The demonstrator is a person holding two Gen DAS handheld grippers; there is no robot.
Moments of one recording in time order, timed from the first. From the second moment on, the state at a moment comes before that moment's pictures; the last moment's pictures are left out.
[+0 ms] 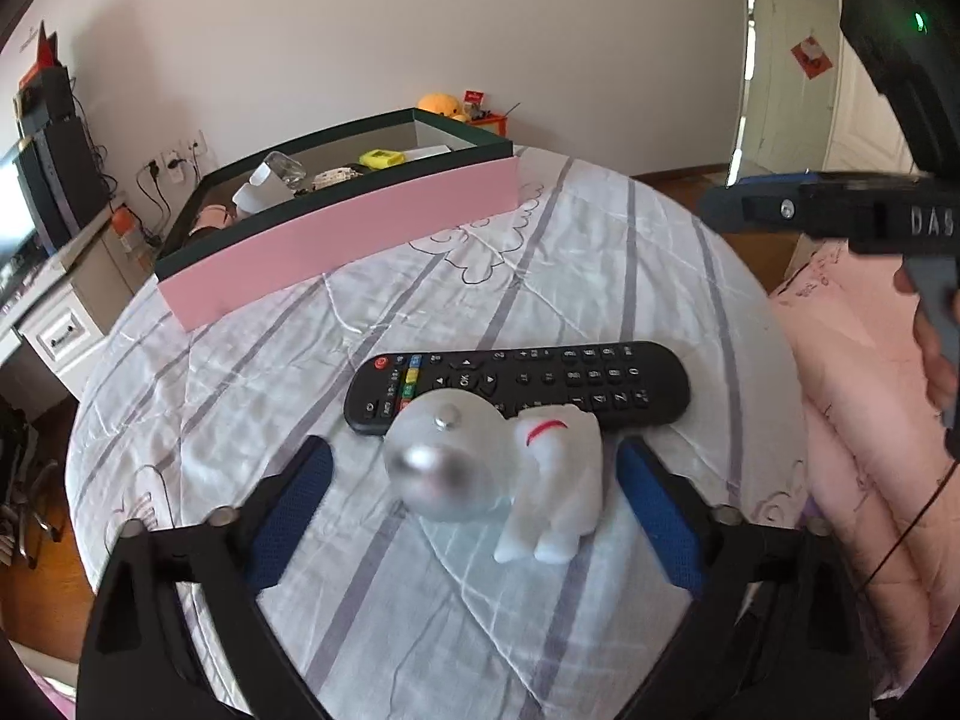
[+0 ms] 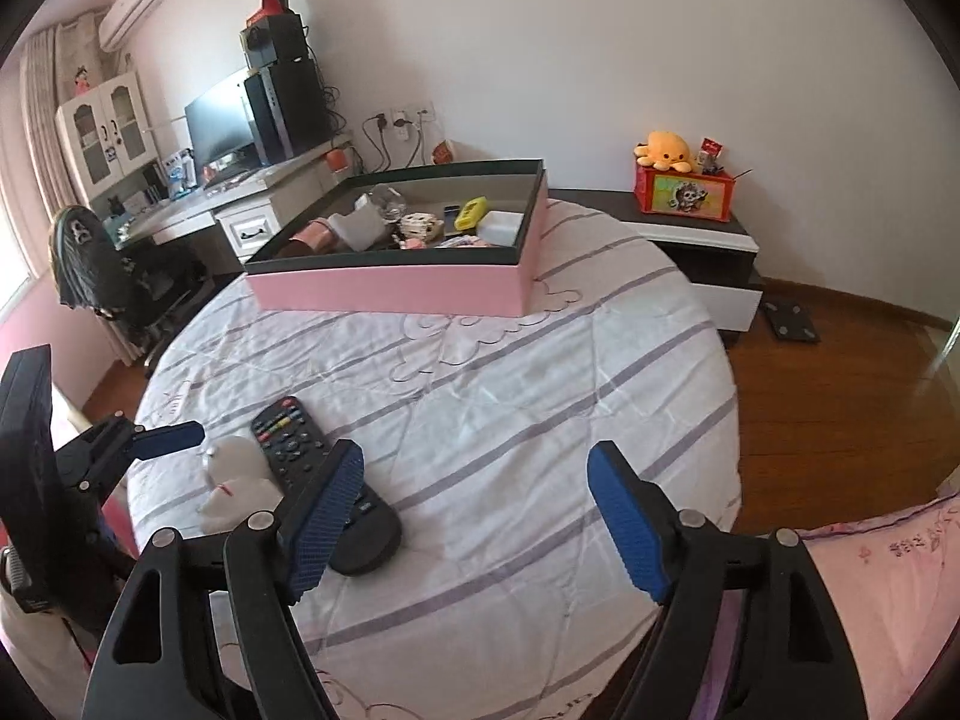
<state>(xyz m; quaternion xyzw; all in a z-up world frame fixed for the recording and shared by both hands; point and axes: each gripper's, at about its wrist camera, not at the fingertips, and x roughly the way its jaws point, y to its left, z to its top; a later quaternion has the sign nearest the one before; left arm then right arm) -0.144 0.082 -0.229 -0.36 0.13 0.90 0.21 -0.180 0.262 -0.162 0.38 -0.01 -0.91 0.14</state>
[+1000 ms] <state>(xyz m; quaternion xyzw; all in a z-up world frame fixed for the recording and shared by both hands) -0.249 -0.073 -0.197 -0.37 0.07 0.92 0.09 -0.409 0.237 -0.197 0.47 -0.02 -0.88 0.11</state>
